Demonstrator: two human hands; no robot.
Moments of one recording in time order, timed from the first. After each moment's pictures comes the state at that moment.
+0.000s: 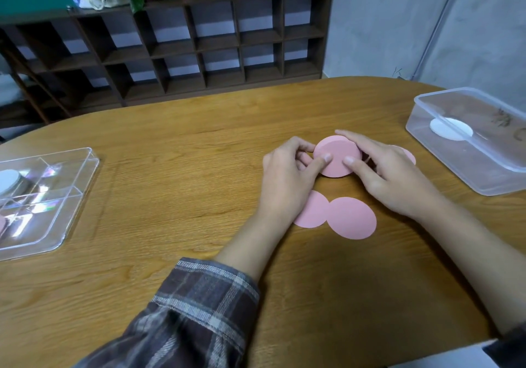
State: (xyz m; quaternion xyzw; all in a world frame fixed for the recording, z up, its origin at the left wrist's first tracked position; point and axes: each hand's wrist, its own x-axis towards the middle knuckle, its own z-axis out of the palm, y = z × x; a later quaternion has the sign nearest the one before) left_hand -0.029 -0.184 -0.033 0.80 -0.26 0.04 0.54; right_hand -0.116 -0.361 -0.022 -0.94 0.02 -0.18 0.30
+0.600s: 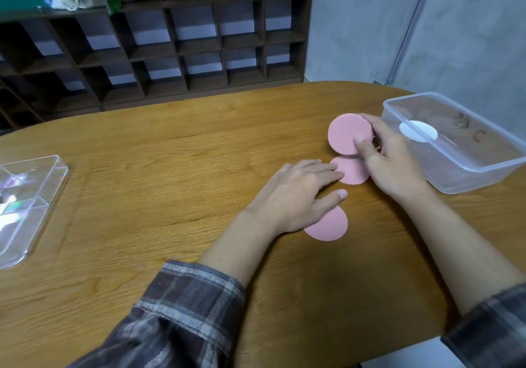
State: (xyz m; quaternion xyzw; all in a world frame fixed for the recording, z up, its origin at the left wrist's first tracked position) left_hand -0.043 -0.206 -0.031 0.82 -0.54 0.00 0.17; right_hand -0.112 -0.405 -0.026 -0.88 0.16 -0.27 0.36
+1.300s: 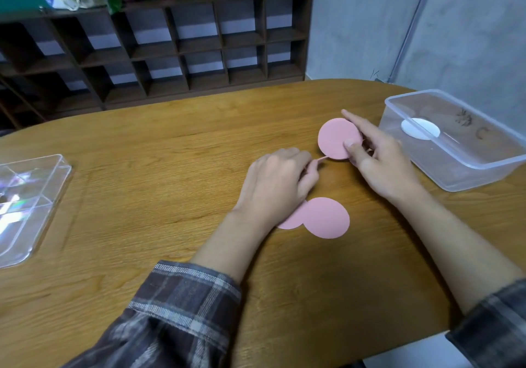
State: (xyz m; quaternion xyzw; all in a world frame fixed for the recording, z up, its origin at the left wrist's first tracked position) left_hand -0.036 -0.189 -0.029 0.84 -0.44 0.20 0.25; right_hand -0.110 -0.392 -0.029 -0.88 0.15 -0.26 0.37
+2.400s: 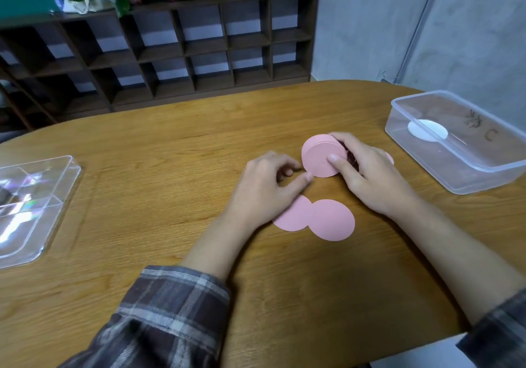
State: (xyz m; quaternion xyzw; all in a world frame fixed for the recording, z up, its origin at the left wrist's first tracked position) left_hand -0.022 -0.167 -0.034 0.84 -0.36 0.03 0.39; right_hand -0.115 -0.371 -0.028 -0.93 0.04 -0.19 0.30
